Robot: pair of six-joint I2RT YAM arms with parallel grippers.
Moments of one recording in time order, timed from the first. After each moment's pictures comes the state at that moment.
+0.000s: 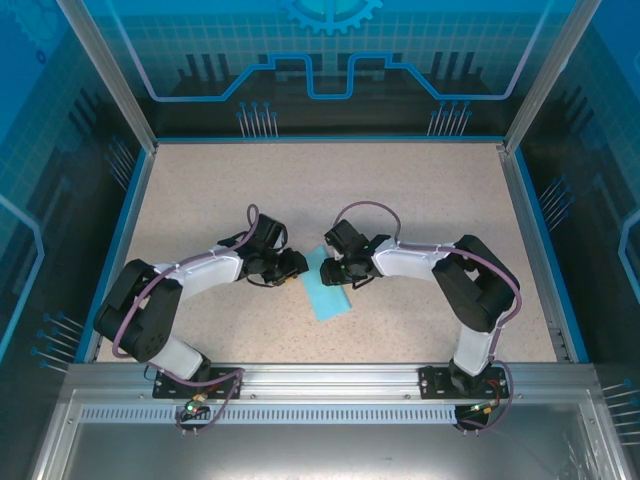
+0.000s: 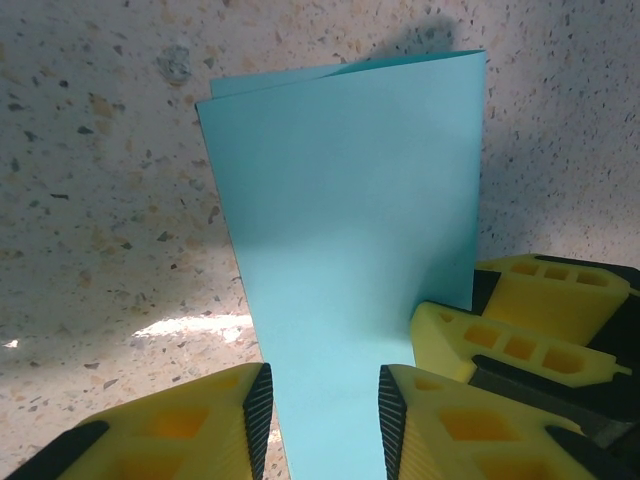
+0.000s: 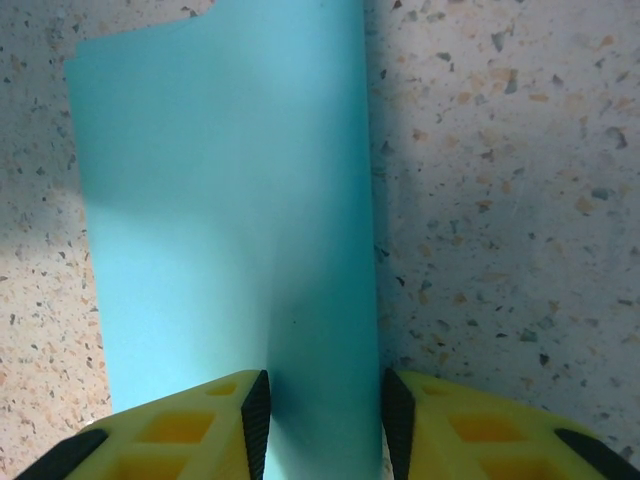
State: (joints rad) left arm -0.47 1.54 0.78 -0.29 0.35 -0.90; right arm 0.76 1.81 1.03 -0.35 -0.10 0.56
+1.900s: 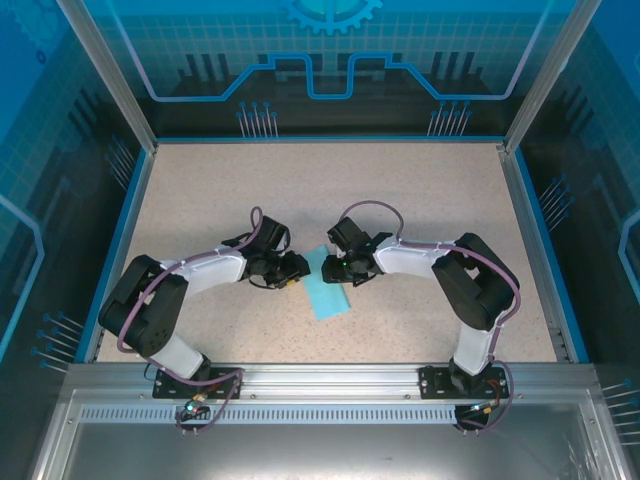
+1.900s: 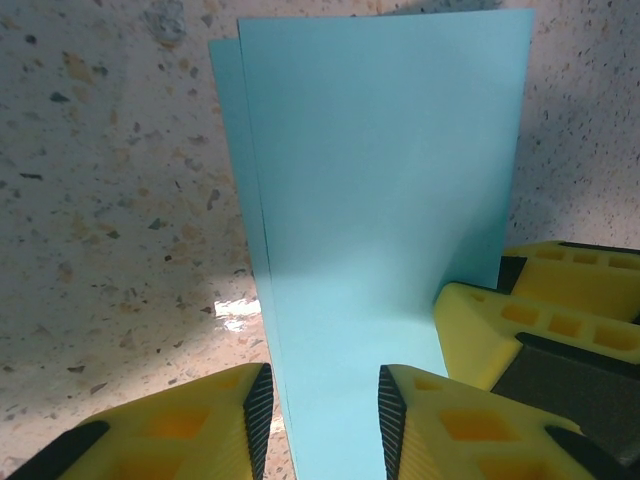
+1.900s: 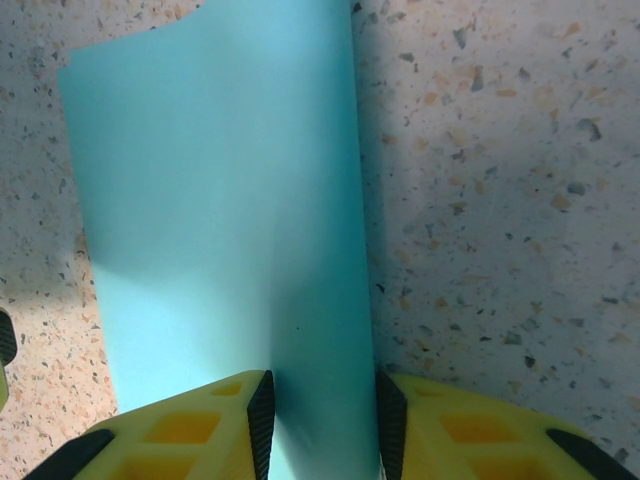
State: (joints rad) left arm -0.48 1.57 0.78 -0.28 0.37 -0.90; right arm 0.73 1.82 1.03 -0.35 -0.14 0.61
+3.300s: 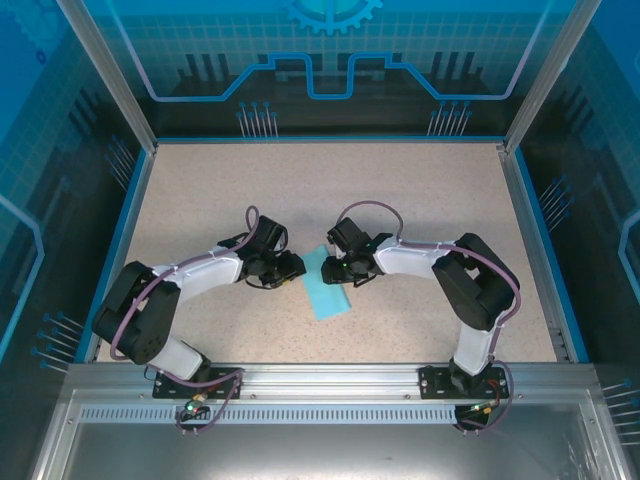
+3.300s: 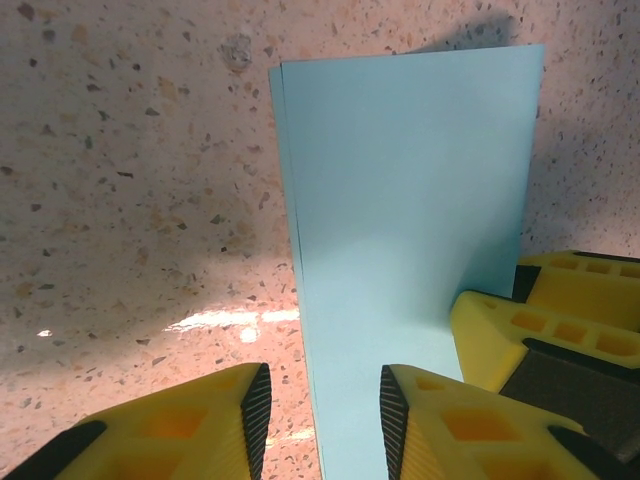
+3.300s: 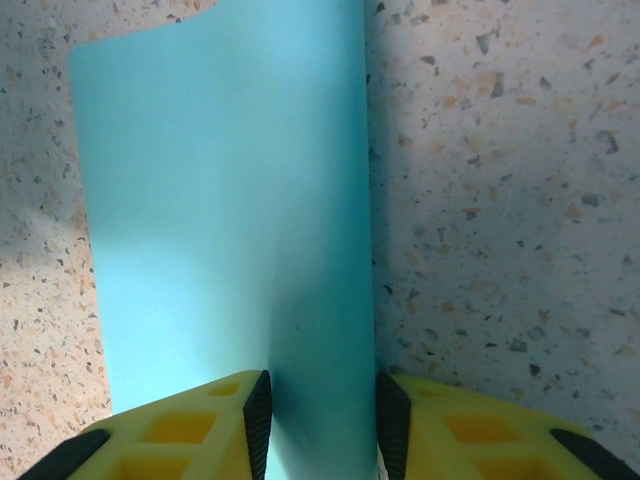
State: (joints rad) left arm -0.48 1.52 0.78 -0.34 0.30 -0.90; right arm 0.73 1.82 1.03 -0.34 -0.14 0.55
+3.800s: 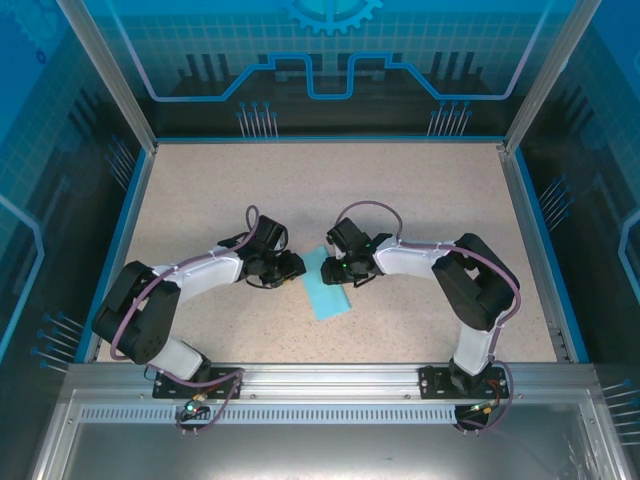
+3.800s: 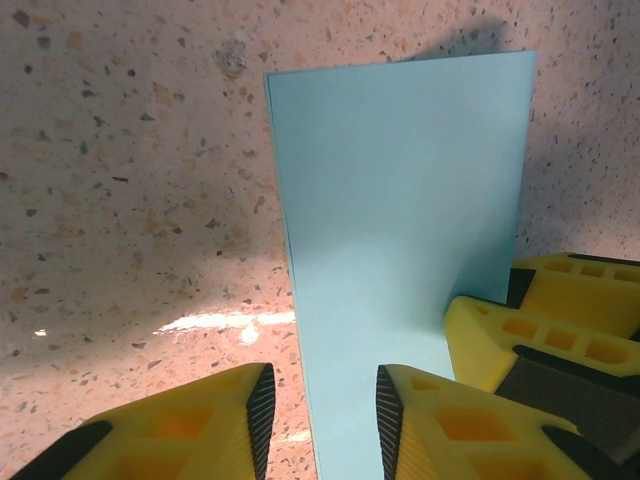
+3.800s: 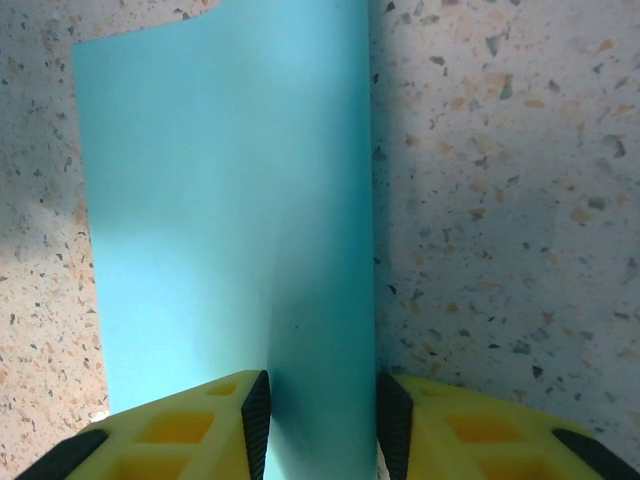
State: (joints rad) left arm -0.48 1.52 0.78 -0.34 0.30 -0.91; right arm 0.73 1.82 1.03 -0.34 -0.13 0.53
